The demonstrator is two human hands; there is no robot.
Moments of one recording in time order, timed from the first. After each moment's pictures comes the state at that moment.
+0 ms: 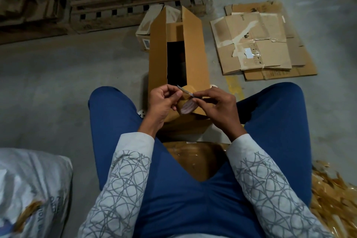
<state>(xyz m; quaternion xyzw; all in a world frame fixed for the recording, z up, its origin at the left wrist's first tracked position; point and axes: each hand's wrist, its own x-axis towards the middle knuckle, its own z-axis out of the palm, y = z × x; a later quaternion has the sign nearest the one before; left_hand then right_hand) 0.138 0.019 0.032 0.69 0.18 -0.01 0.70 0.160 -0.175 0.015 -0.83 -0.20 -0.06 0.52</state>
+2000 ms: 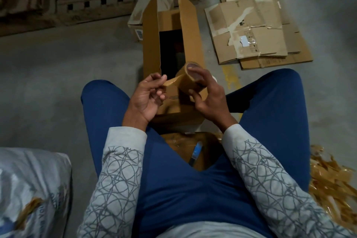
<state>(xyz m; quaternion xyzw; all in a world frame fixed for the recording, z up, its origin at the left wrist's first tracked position) 0.133 0.045 0.046 0.40 0.21 -0.11 0.89 0.152 -0.157 0.013 -0.82 -0.21 -0.07 0.52</state>
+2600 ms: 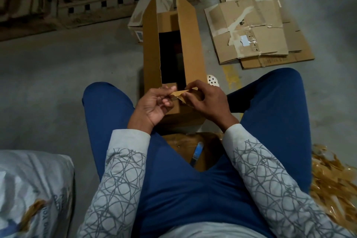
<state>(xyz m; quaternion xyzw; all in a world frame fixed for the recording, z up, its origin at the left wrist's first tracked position) 0.130 0.034 0.039 0.37 0.31 -0.18 0.86 0.156 -0.159 0.003 -0.90 -0.19 -0.04 0.39</state>
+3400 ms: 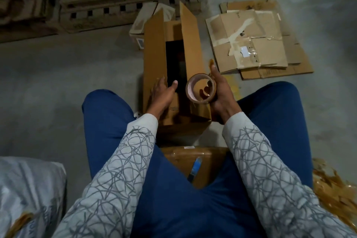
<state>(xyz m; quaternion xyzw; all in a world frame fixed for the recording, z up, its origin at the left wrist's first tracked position) 0.215 0.027 -0.031 0.83 0.26 -0.13 0.47 0.238 -0.159 0.000 -0.48 0.24 0.19 0.82</state>
